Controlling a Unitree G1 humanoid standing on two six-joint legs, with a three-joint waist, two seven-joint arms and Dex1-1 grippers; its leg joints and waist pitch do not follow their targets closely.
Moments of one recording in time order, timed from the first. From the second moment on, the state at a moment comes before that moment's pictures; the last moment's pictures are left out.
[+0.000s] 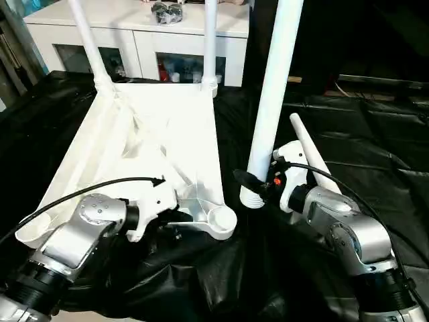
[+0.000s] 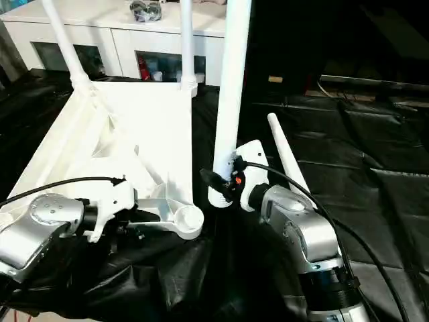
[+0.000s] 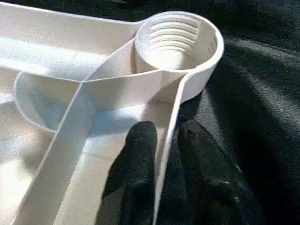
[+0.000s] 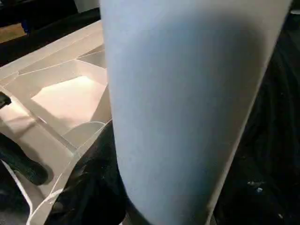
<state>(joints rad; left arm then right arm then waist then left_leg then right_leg) -0.32 0.64 -0.34 0.11 -0.16 0.30 -1.08 -0.33 -0.25 0.11 -0.02 0.34 0.60 0.53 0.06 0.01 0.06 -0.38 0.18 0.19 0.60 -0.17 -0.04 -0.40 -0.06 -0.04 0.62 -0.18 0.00</state>
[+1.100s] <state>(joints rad) -0.40 0.43 -0.35 0.18 -0.10 0.39 -0.93 -0.39 -0.29 0.10 0.01 0.36 0.62 0.60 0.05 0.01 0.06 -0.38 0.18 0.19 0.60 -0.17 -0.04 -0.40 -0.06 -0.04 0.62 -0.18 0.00</state>
